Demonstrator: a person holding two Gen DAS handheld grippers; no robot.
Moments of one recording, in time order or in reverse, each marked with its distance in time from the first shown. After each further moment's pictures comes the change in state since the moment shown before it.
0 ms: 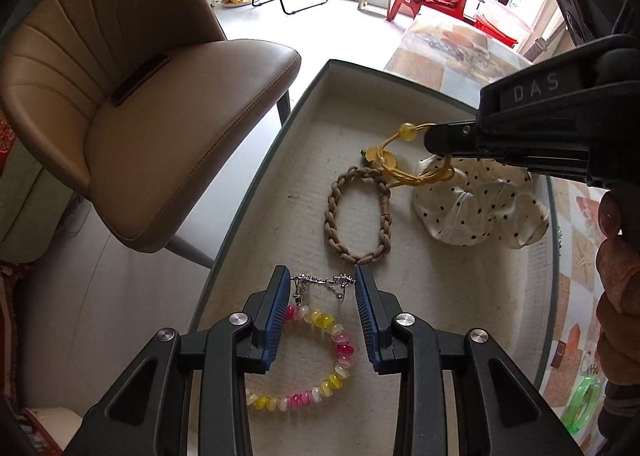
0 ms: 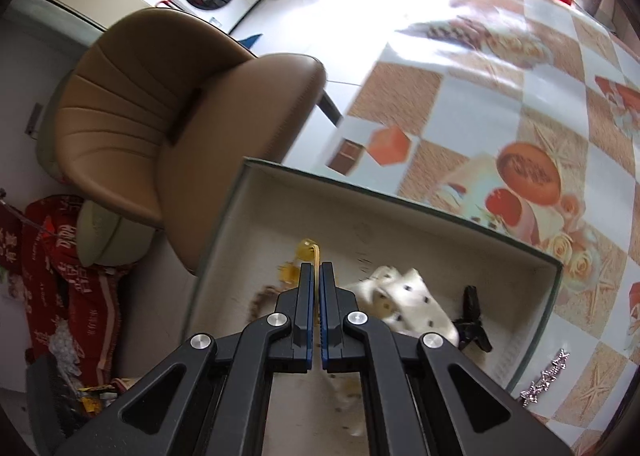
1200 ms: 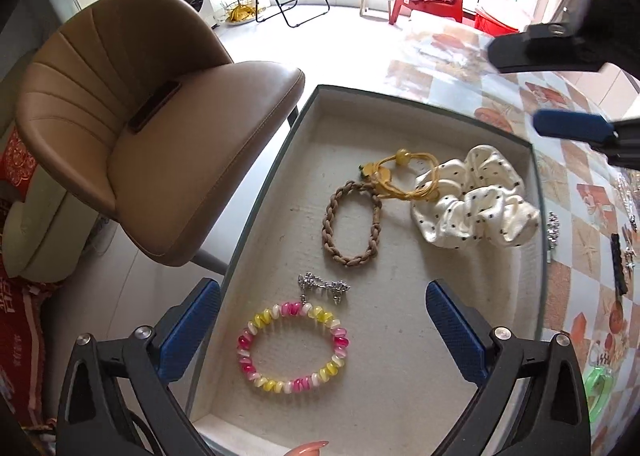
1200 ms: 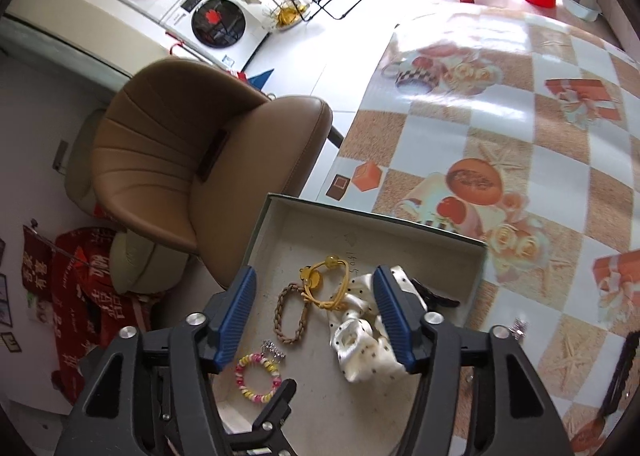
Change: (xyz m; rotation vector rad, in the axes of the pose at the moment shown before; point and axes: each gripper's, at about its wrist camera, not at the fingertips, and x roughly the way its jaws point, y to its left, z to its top) left arm -0.039 -0.030 0.000 0.067 -0.040 0.096; right arm -0.096 -0.033 -0.014 0.083 -0.135 0.126
